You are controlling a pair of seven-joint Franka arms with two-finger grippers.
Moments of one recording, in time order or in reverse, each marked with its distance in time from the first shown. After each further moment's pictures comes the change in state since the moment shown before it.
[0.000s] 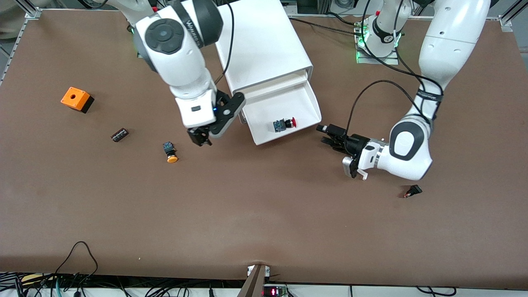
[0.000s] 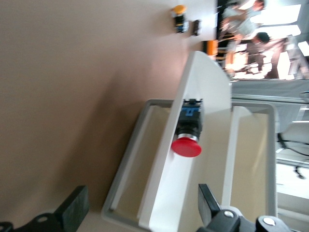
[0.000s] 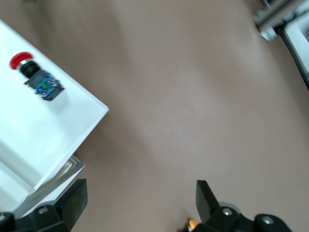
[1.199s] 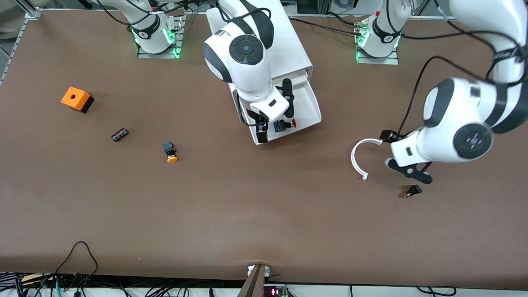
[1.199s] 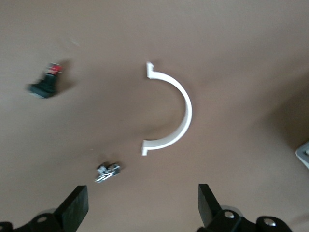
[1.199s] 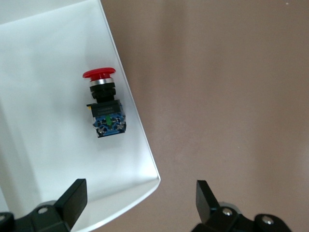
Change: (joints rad) left arm -0.004 -0.259 -0.006 0.147 0.964 -0.001 -0.481; right arm 0.171 0.232 -0.004 0.175 -0.001 0.016 -0.365
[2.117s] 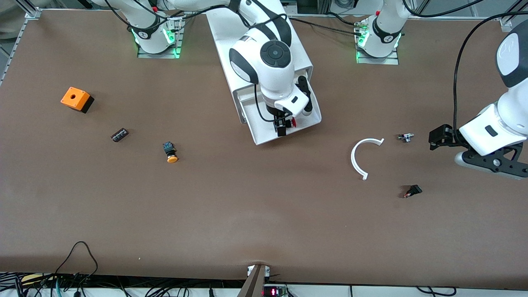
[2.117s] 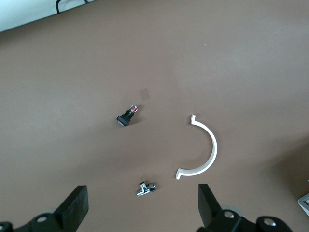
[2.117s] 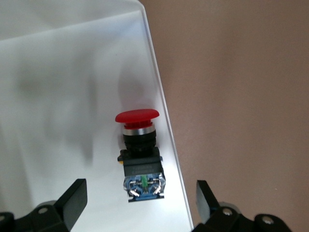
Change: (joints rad) left arm 0.061 -0.052 0.027 0.226 0.018 -0.033 -0.040; right arm 0.077 0.112 -0.001 0.045 0.000 0.020 -0.005
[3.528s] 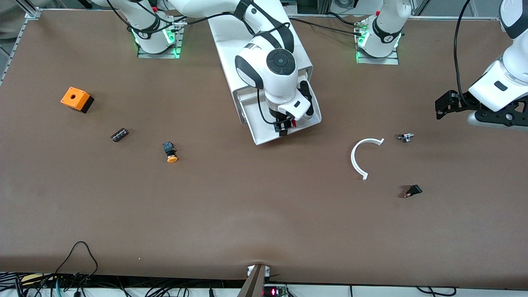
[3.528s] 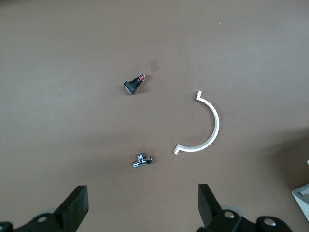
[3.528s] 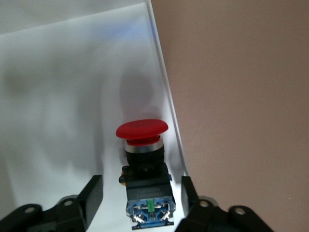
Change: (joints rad) left arm 0.039 -0.325 -0.014 -0.414 0.000 0.106 -0.104; right arm 0.018 0.032 -0.005 0.002 -0.005 0.019 0.018
